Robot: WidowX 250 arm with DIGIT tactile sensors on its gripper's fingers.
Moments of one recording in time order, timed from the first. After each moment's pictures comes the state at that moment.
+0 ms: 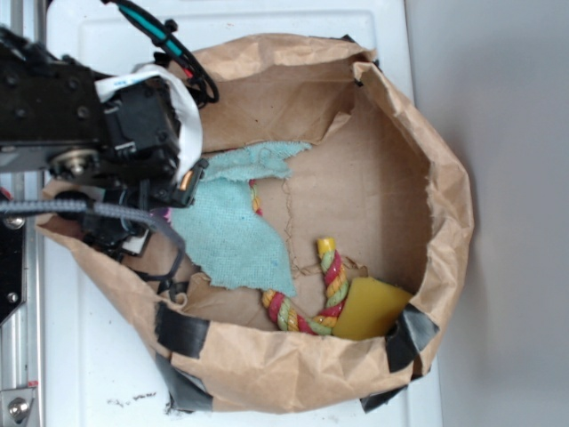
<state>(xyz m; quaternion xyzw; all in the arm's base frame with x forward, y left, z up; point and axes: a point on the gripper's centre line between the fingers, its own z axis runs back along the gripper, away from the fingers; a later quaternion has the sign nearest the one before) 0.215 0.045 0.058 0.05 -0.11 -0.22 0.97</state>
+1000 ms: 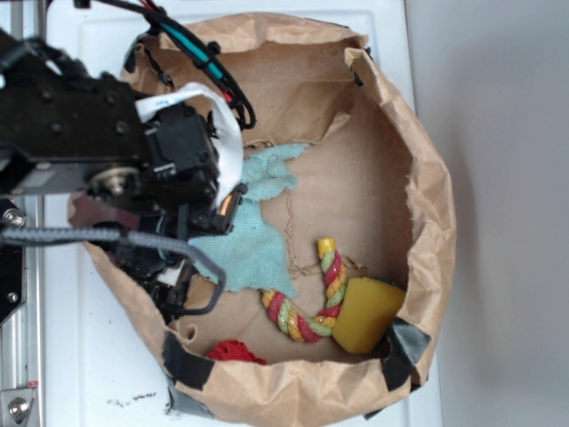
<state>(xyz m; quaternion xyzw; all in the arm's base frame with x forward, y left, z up) 0.238 0.016 0.070 0.00 -0.14 -0.21 0.97</state>
